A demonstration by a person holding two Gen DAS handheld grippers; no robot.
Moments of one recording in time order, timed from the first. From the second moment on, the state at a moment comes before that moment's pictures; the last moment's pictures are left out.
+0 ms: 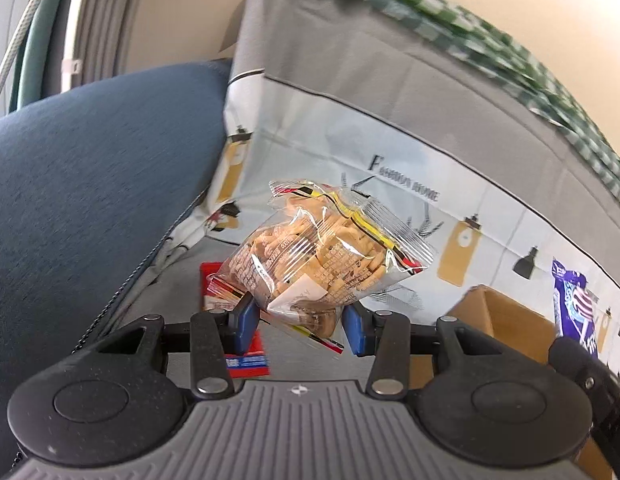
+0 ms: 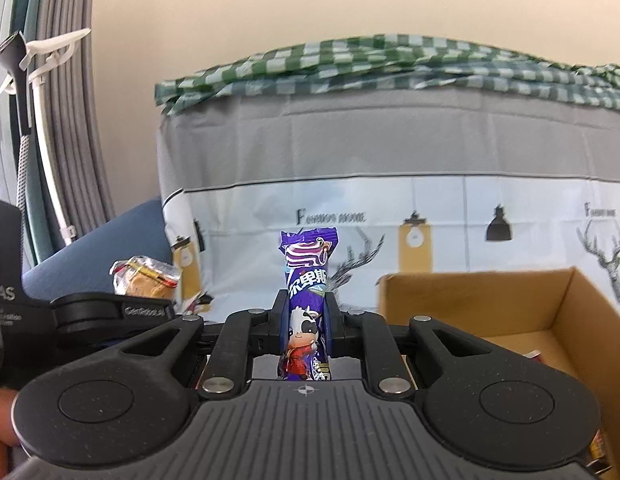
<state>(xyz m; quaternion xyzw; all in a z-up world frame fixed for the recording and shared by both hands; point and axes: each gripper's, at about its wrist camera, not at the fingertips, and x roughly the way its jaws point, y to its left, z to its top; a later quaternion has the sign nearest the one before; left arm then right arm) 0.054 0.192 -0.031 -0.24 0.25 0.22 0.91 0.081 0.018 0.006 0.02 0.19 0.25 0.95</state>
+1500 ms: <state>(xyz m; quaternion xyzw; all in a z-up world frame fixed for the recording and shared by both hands) 0.072 0.010 0.009 -0.14 0.10 0.00 0.98 0.106 -0.118 0.010 -0.02 0.10 0.10 0.99</state>
